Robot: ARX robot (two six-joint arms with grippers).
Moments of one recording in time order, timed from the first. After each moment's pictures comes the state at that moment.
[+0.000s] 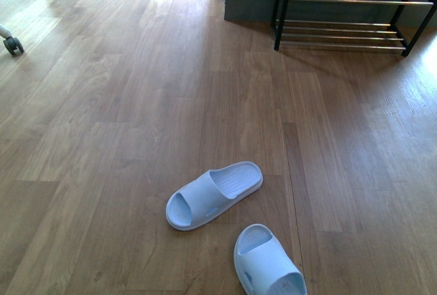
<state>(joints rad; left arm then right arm) 0.00 0.02 0.01 0.00 0.00 -0.01 -0.06 0.30 0.03 0.21 -0.16 -0.03</state>
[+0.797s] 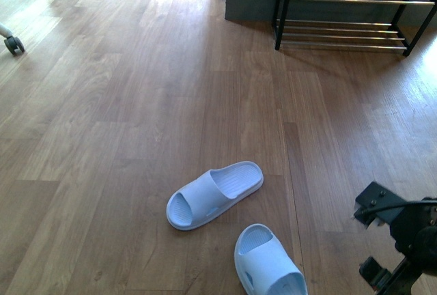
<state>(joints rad) 0.00 0.02 0.01 0.00 0.00 -0.01 -0.18 2.45 0.67 0.68 -0.03 -0.74</state>
